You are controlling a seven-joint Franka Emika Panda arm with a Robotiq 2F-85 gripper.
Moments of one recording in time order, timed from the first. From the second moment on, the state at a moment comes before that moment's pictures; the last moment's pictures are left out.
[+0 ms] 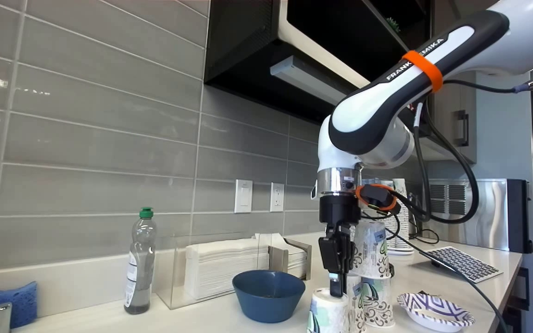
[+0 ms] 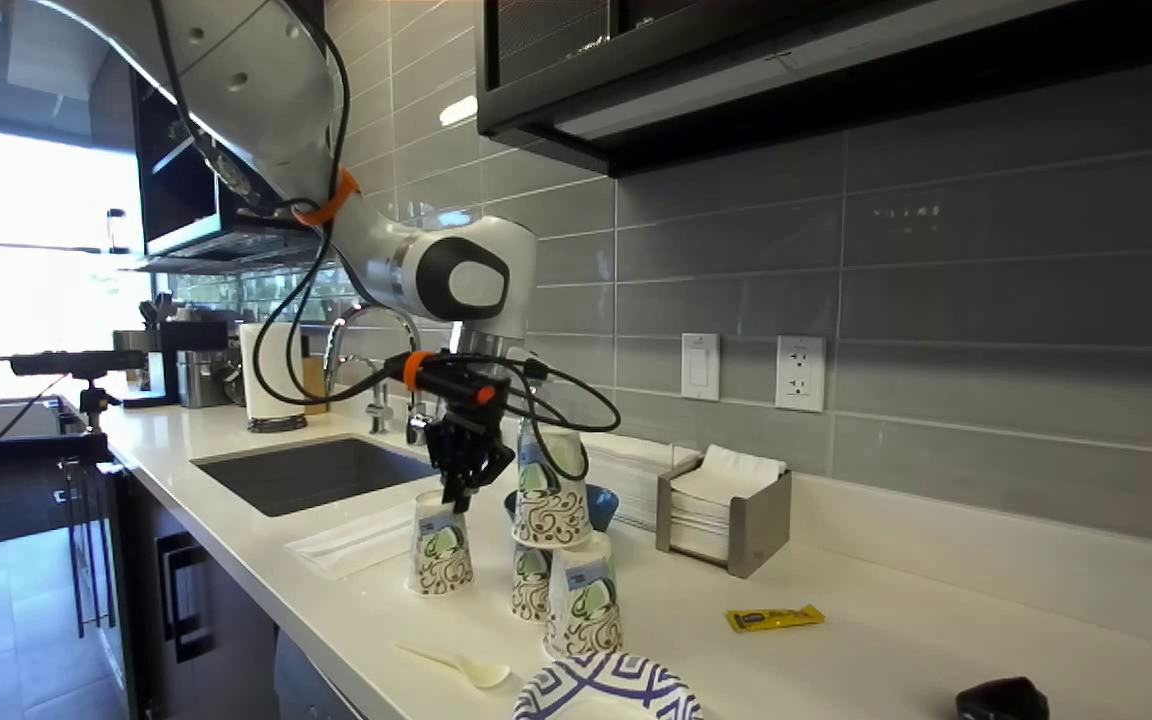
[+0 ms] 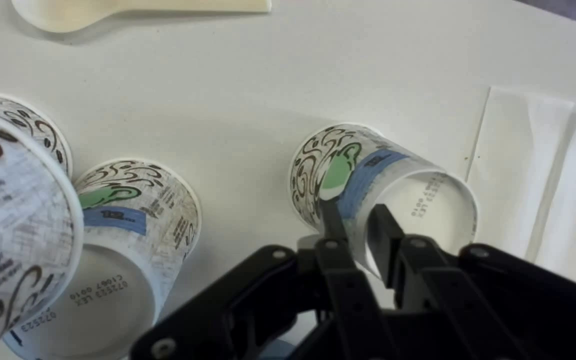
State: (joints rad) arm 0.09 0.00 0.06 -2.21 0.19 2.10 -0.17
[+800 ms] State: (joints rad) arm 0.08 -0.04 0.06 -2.21 0.16 2.07 -0.14
